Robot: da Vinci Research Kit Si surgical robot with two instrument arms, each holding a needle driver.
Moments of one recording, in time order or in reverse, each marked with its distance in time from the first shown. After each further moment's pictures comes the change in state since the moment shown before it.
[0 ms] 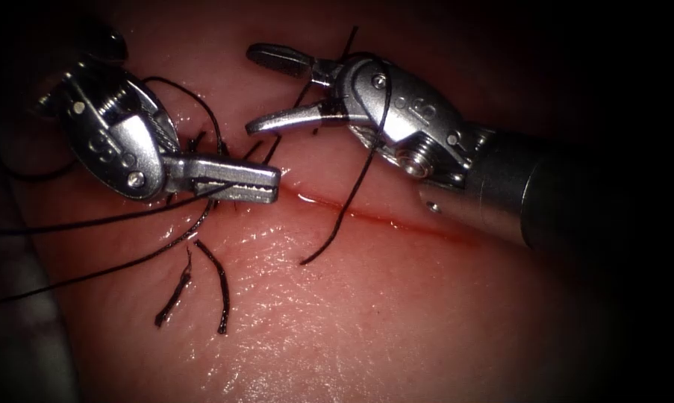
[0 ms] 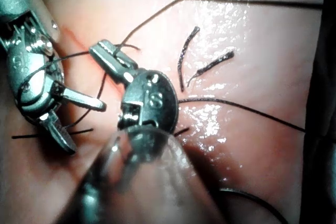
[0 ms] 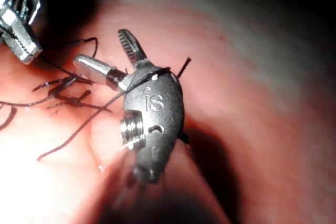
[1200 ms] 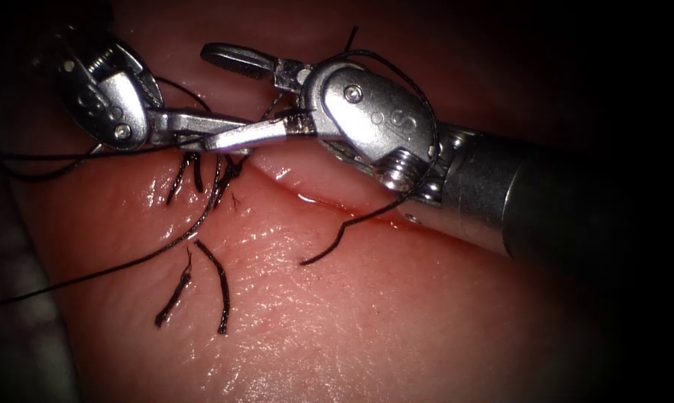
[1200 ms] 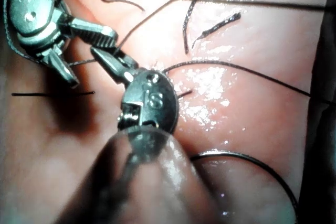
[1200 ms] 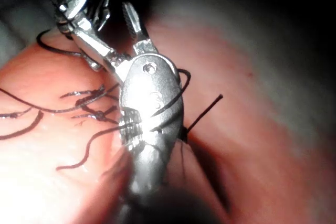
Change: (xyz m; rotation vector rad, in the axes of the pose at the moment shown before) right arm 0.003 0.001 0.001 -0.046 0.085 -0.089; left arm -0.001 -0.001 0.000 0.006 0.006 -0.003
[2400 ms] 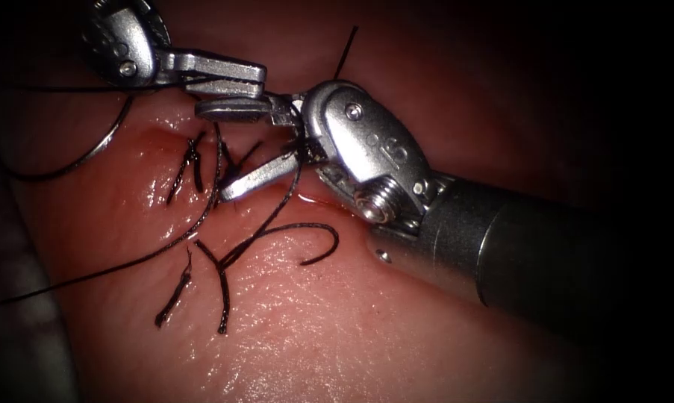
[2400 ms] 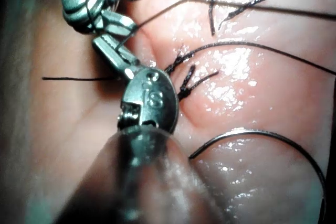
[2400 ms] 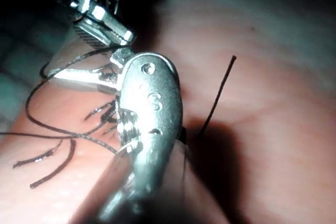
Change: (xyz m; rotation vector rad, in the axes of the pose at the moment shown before) right arm 0.002 -0.004 0.002 0.245 0.293 0.085; left arm -0.003 -0.005 -0.001 -0.034 0.028 -0.010
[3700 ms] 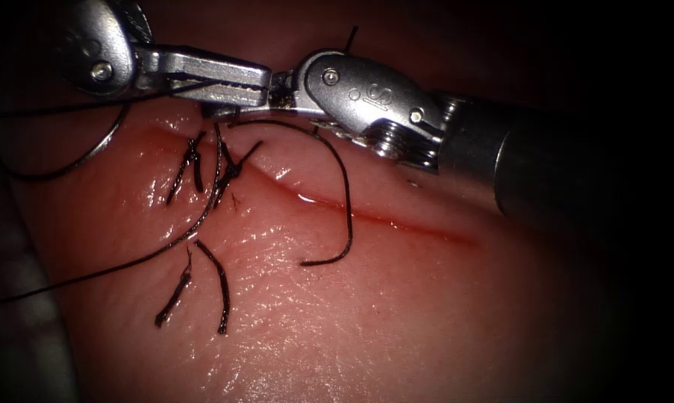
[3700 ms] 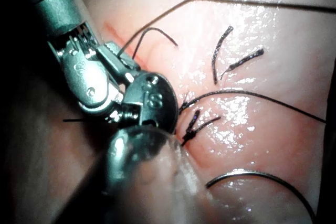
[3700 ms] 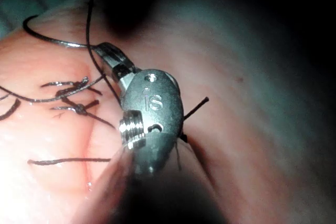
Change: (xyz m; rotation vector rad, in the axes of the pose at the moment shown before) right arm -0.003 0.004 0.000 0.012 -0.416 -0.077; left arm 0.009 -0.002 0.001 -0.041 -0.049 0.017
